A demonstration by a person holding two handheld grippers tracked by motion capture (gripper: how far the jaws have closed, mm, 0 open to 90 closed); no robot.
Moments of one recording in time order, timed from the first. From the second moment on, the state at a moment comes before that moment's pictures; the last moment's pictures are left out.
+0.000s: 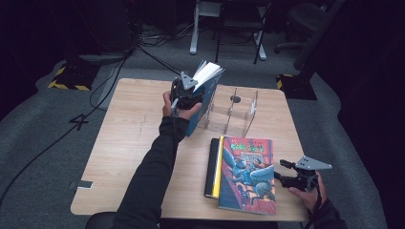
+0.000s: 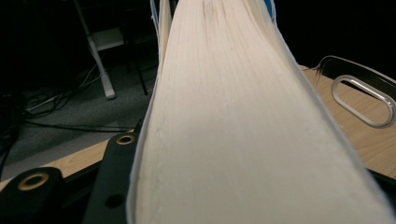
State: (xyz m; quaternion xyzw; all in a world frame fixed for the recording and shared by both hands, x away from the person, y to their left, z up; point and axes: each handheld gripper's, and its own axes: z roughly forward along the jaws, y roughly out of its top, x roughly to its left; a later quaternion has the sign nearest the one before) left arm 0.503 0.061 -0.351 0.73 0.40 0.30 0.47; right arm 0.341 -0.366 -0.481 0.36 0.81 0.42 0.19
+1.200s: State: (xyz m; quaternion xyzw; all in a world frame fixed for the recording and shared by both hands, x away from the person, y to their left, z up) left arm 0.541 0.029 -0.333 0.71 0.41 0.32 0.47; right arm 0.340 -0.366 -0.480 0.36 0.81 0.42 0.19
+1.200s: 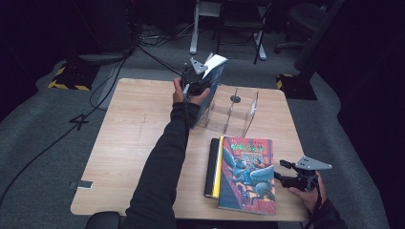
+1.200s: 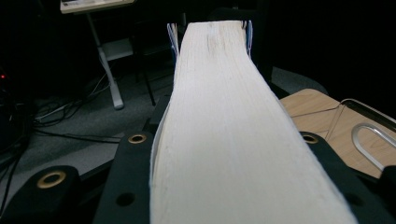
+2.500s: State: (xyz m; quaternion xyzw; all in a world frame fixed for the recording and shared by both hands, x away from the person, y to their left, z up) left arm 0.480 0.087 -0.339 0.74 0.36 0.31 0.49; right arm 0.339 -0.365 -0.478 0.36 0.81 0.42 0.19
